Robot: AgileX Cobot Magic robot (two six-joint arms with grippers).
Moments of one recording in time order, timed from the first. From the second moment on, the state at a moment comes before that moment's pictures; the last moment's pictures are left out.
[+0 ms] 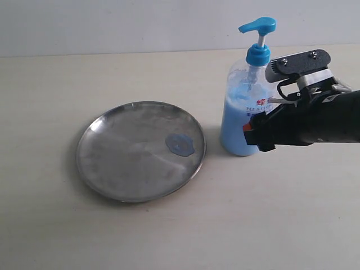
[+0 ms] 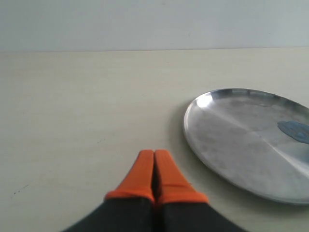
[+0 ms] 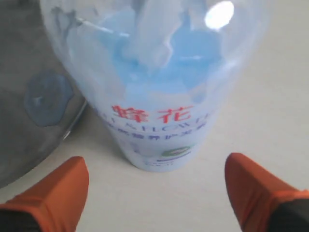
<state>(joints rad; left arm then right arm) -0.23 0.01 0.00 0.11 0.36 -0.16 0.26 1.48 -0.57 0.75 0.03 -0.69</state>
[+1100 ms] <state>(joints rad) -0.23 0.01 0.00 0.11 0.36 -0.16 0.27 1.61 -0.38 0.03 -0.72 0.06</state>
